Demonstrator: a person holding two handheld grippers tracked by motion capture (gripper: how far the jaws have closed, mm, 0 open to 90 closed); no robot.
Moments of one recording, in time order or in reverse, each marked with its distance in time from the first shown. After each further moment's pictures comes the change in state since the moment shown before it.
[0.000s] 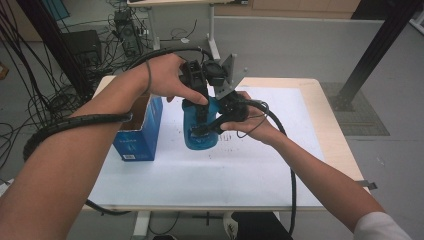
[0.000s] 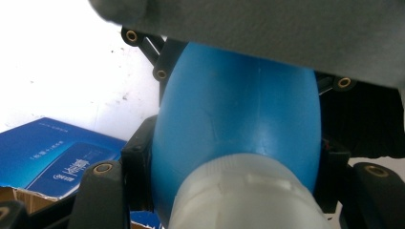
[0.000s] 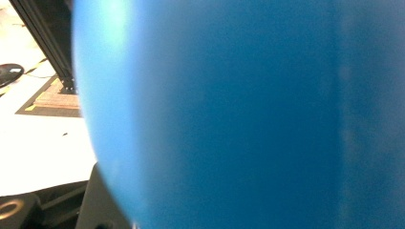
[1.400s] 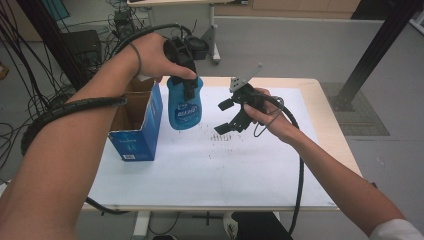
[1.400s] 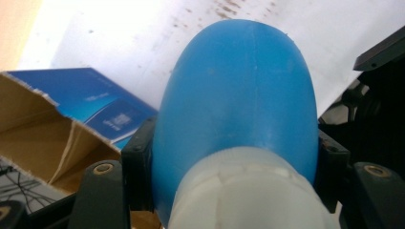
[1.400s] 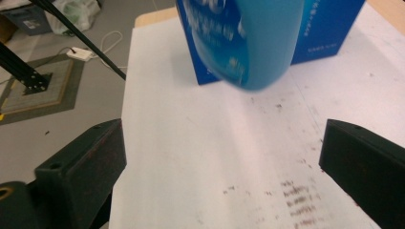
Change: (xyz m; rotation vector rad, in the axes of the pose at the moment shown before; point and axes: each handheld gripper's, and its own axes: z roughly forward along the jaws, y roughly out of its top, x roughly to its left) left arm 0.050 -0.024 -0.029 -0.021 0.071 -0.320; right arm -0.008 -0.021 -0.042 0.186 -0.169 0.233
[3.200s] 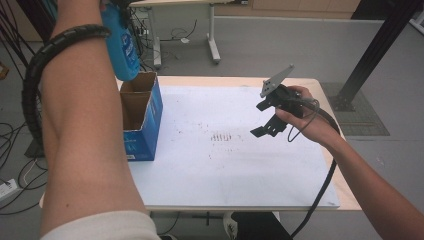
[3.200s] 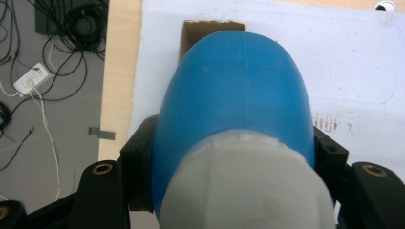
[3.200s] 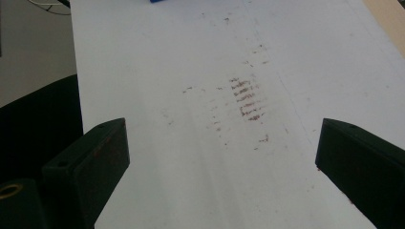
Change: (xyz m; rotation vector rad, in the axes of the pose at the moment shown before) left arm 0.134 -0.087 -0.103 -0.122 0.085 -1.052; right arm 0.018 -0.028 -0.070 0.234 -0.221 0.004
